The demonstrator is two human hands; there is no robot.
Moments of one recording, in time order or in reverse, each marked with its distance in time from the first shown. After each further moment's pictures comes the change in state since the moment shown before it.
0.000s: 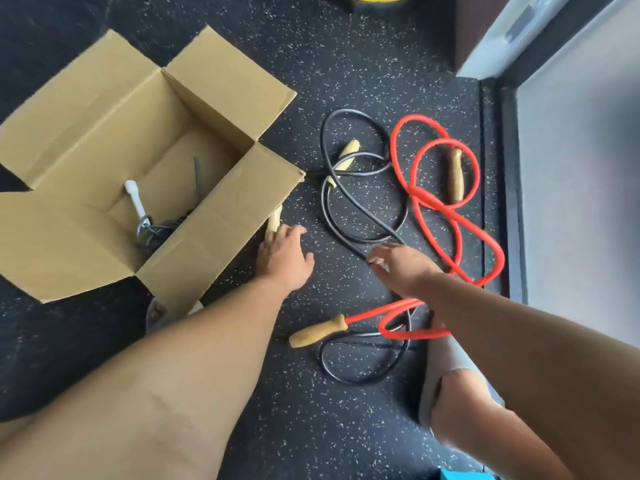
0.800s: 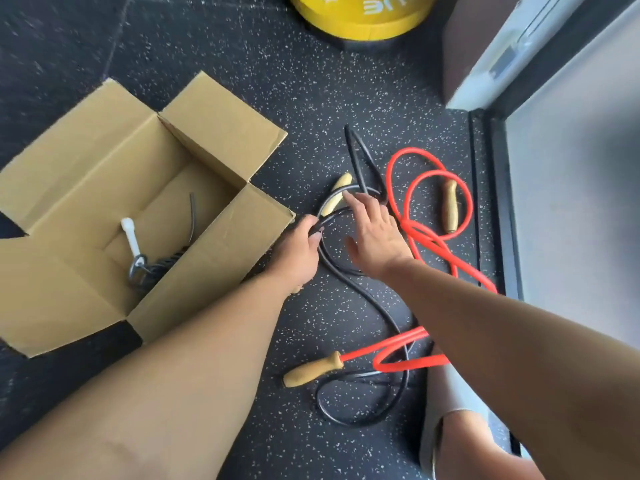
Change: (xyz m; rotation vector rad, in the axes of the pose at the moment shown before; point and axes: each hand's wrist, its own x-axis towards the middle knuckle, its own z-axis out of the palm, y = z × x) left_hand 0.042 0.057 -0.058 -0.394 -0.037 -0.006; right_hand 0.064 -0.035 -0.064 -0.042 0.384 -0.075
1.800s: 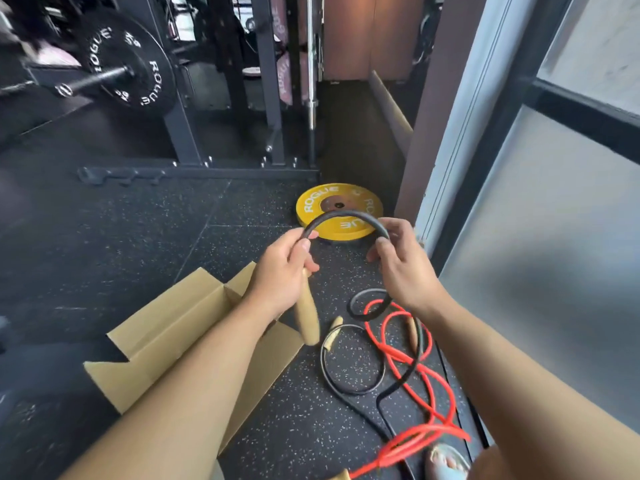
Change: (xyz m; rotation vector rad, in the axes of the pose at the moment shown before) left_hand -0.198 0.172 -0.233 -0.414 0.363 0.585; right_hand -0.142 -0.143 -0.313 0.805 0.594 -0.023
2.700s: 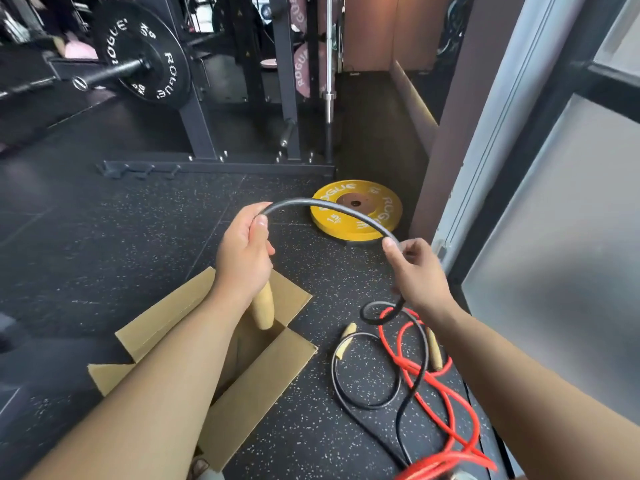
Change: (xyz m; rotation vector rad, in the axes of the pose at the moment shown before) left_hand 0.046 -0.022 -0.039 0.038 0.288 -0.050; right_hand 0.045 0.056 0.018 0.052 0.080 0.198
